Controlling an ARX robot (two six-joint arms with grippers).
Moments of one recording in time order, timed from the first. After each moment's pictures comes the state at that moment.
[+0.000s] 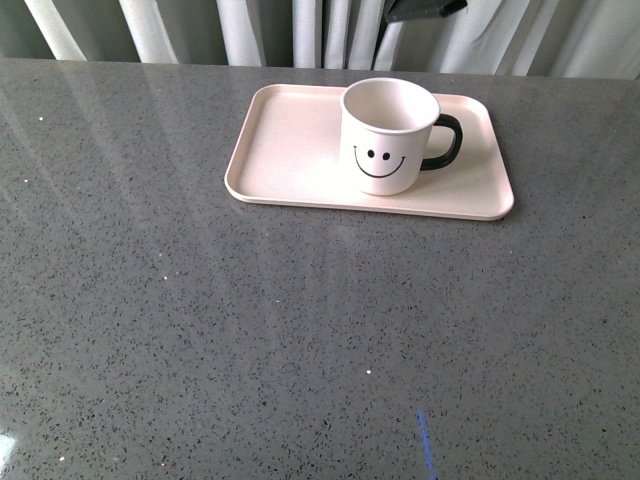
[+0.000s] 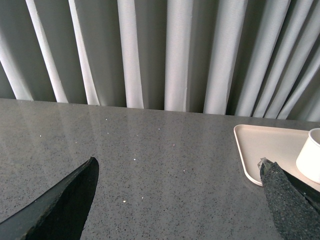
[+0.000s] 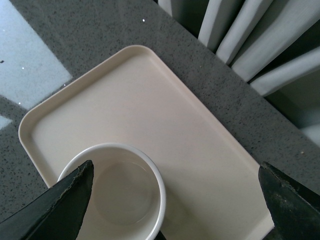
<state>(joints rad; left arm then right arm) 0.00 0.02 0.01 0.00 0.00 -0.01 0.07 2.16 1.76 -0.35 -0.38 -0.48</state>
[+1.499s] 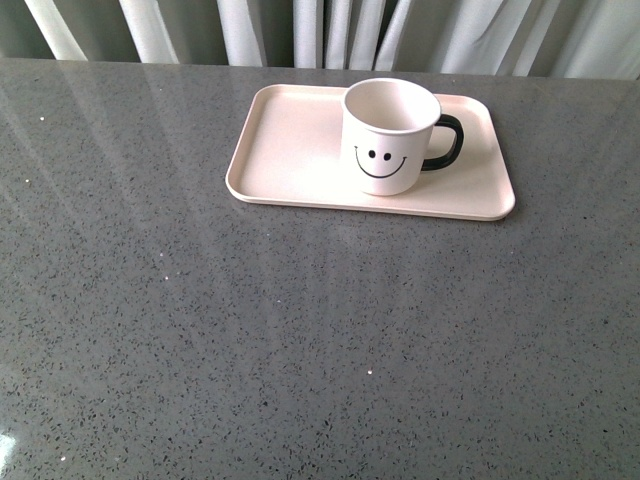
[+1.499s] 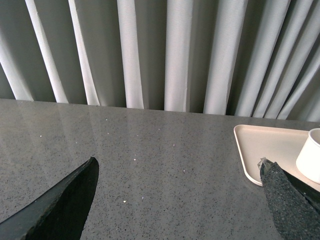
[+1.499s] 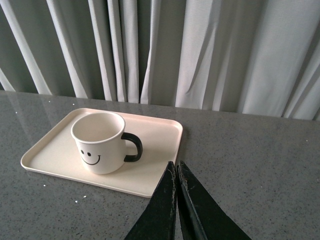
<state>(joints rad) 0.00 0.02 0.01 0.00 0.00 0.00 0.00 0.94 0.05 0.87 0.00 -0.01</state>
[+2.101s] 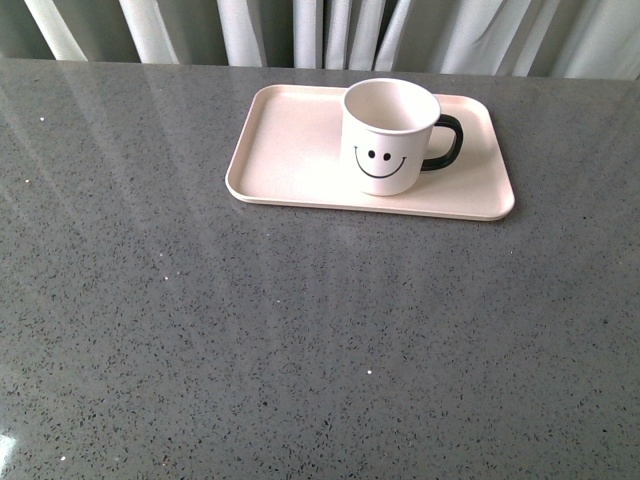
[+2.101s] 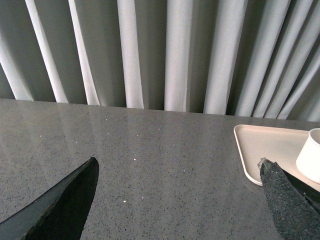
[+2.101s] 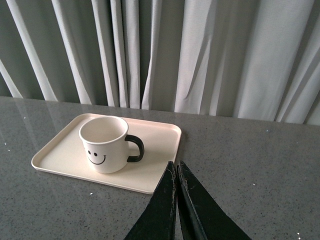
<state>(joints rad) 0.00 0.02 0.01 0.00 0.00 0.00 0.00 0.49 0.02 0.49 0.00 -0.01</state>
